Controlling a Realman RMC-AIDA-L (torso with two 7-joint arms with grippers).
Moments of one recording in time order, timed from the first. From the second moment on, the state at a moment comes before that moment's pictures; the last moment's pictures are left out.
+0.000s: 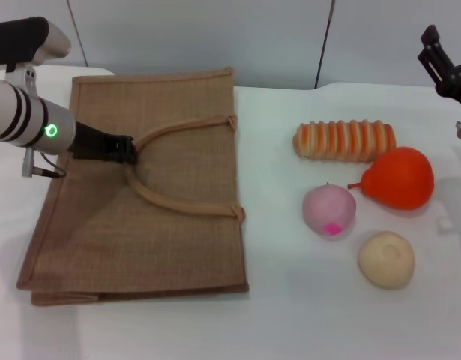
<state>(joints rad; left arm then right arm) -0.85 -2.02 0.64 0.60 -0.42 -1.02 0.65 0.55 2.04 -2.44 -0.33 1.03 -1.18 0.12</state>
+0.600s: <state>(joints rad) -0.71 -2.02 0.63 0.76 -0.94 -1.27 0.92 0.59 2.01 -2.55 -0.13 0.79 -1.34 0.54</state>
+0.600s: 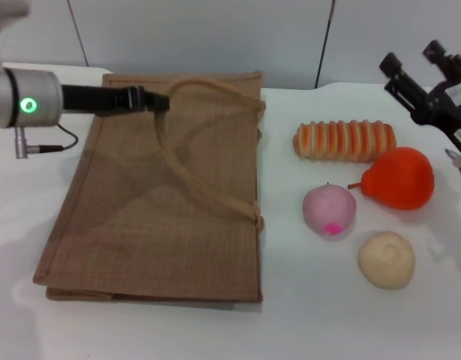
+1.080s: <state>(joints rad) -0.59 -1.98 0.63 0.77 -1.30 -1.44 1.06 0.73 2.02 -2.61 0.46 0.30 -1.76 0.98</state>
